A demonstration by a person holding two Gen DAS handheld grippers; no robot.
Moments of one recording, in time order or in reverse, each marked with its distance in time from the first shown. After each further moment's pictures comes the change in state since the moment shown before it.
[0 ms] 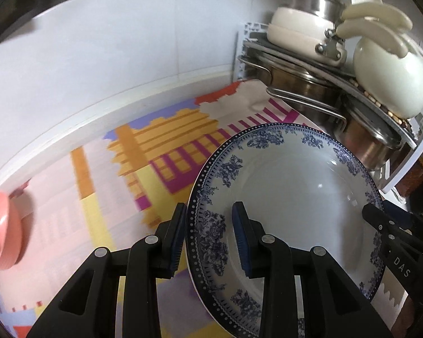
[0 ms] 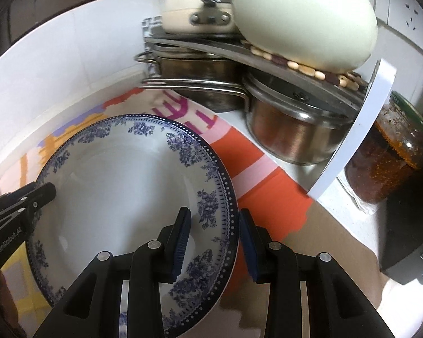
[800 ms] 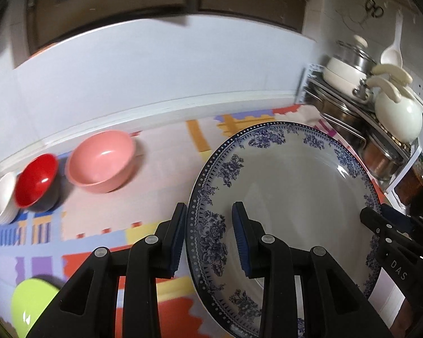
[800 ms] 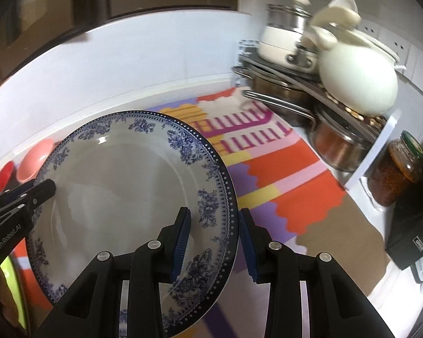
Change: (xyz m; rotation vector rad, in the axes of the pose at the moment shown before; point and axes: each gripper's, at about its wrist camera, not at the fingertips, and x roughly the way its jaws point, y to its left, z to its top) left arm -0.141 0.099 -0.089 -0.202 -0.071 0.166; right arm -0.108 0.095 -0.046 -0.195 -0.052 0.155
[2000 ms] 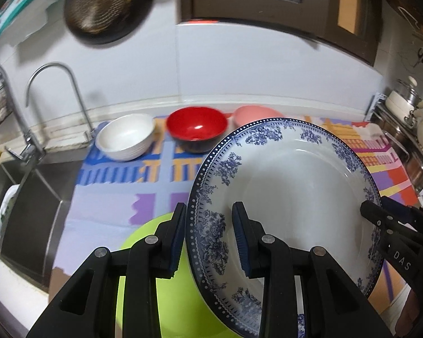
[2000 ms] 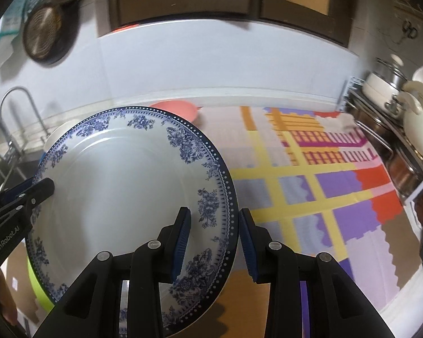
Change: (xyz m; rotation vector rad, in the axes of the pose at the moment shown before) left arm -0.122 0.193 -0.104 -0.188 -0.010 0.235; right arm -0.078 0.201 -0.069 -0.246 -0.010 0.229
